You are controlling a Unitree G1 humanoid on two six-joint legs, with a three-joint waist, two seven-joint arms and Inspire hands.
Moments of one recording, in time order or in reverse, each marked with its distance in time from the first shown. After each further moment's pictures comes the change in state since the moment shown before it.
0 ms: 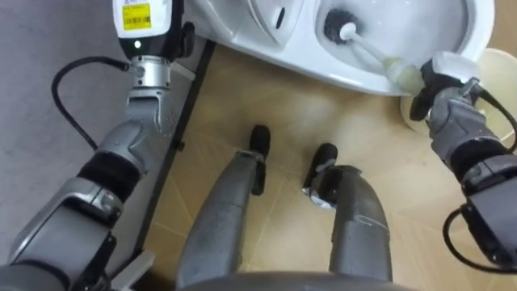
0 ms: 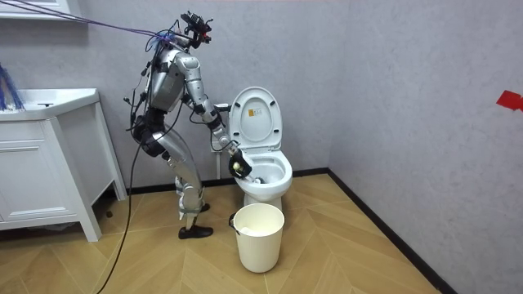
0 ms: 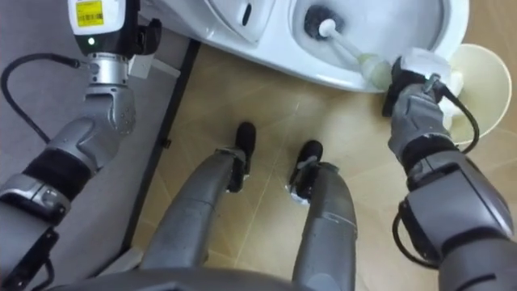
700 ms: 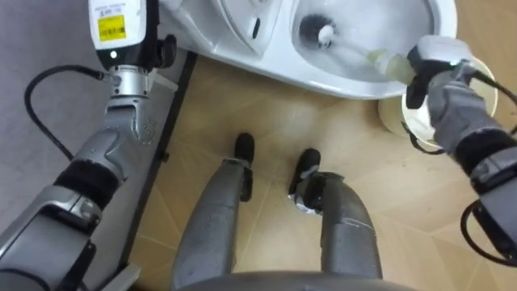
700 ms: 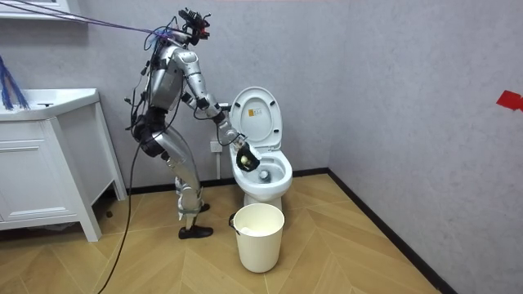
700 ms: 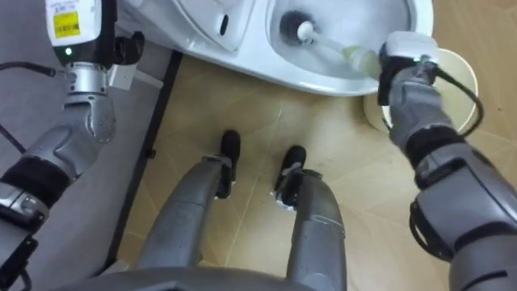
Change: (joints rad) left arm 0.018 0.108 -0.025 0.005 -0.090 -0.054 0.021; right arm -0.102 -0.069 0.093 0.010 0.332 -0.051 0.003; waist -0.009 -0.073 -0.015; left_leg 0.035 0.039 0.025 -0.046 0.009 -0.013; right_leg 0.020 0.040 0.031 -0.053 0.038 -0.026
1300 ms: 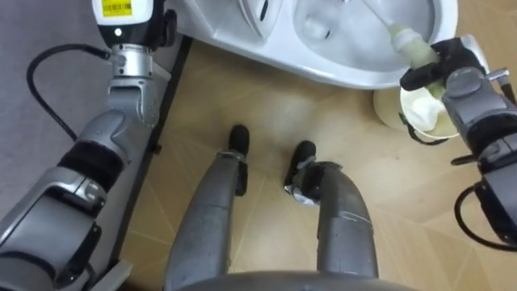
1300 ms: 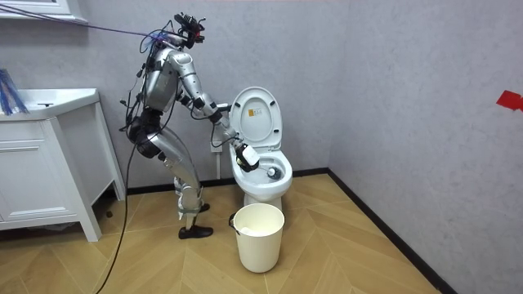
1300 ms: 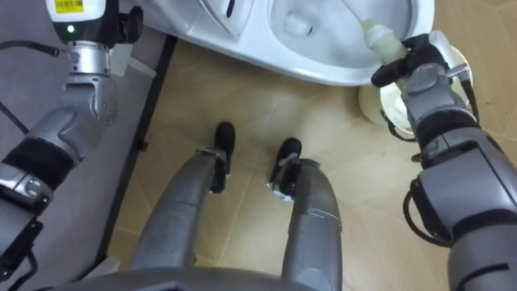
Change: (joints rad) left arm -0.076 -0.044 0.005 0.036 0.068 0.062 -0.033; right arm -0.018 0.020 -0.119 0.063 0.353 -0.011 0.015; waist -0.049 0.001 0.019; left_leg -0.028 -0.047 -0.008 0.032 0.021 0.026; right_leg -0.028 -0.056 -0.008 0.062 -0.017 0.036
